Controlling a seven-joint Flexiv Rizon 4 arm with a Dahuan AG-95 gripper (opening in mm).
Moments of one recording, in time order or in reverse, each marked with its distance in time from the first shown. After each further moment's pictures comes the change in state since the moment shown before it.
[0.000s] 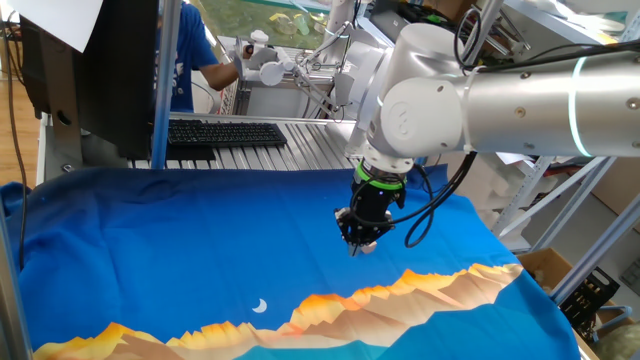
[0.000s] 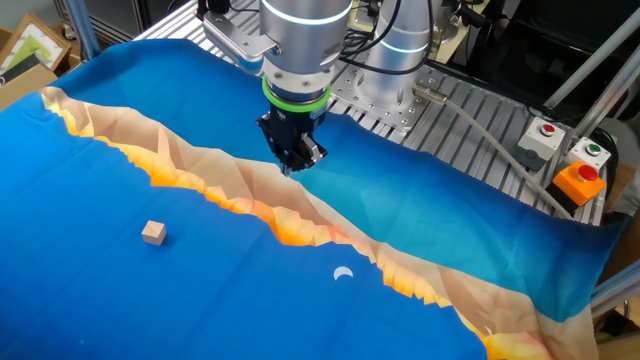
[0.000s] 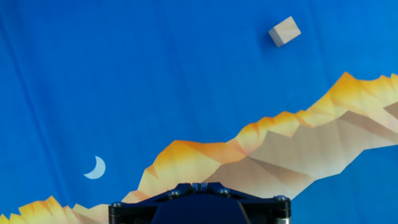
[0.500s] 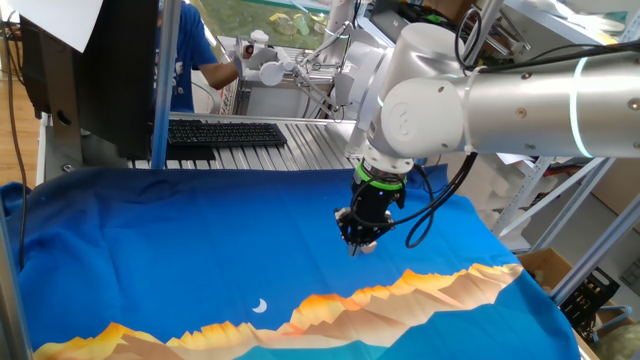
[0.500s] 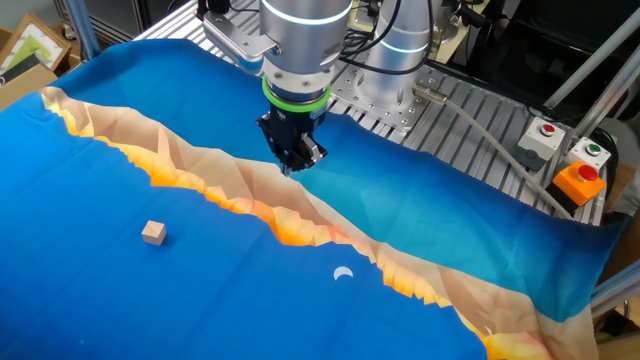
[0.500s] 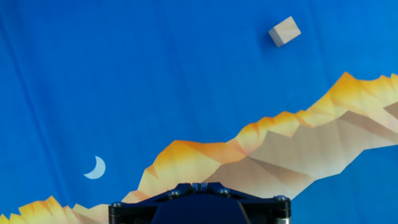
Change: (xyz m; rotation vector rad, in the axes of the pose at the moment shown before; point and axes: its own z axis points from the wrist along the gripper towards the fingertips) arm 0.001 0.000 0.000 0.000 -0.007 -0.024
